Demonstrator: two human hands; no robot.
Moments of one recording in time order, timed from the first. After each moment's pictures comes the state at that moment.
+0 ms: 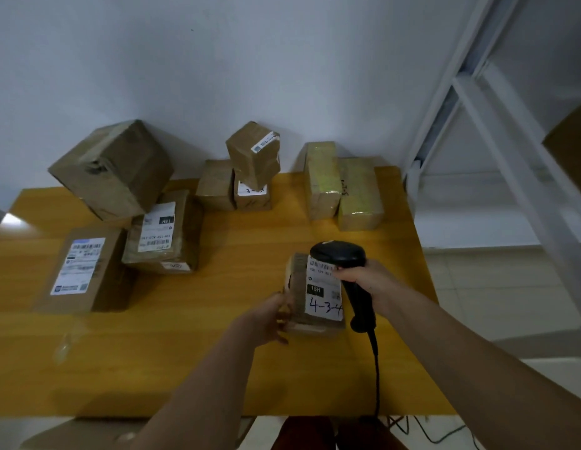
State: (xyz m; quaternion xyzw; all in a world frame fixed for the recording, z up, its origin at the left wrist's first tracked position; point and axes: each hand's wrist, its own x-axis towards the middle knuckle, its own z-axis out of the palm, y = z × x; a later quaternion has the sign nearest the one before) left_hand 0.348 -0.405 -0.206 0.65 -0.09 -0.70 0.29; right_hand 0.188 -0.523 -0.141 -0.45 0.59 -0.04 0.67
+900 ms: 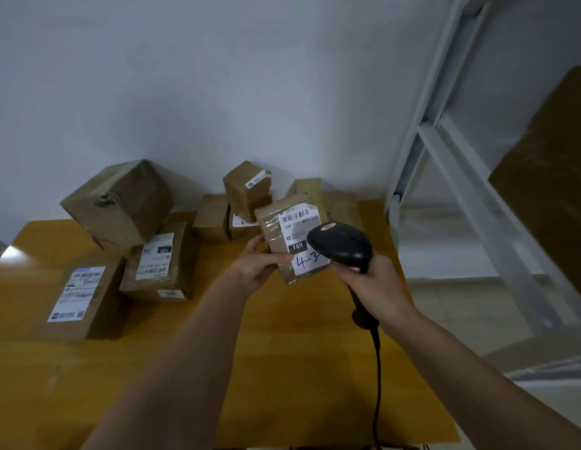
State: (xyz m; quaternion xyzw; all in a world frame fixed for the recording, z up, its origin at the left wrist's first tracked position) left_hand 0.374 -0.480 -0.114 0.58 -0.09 -0.58 0.57; right_hand 0.161 -0.503 -0.051 -0.63 0.49 -0.20 0.57
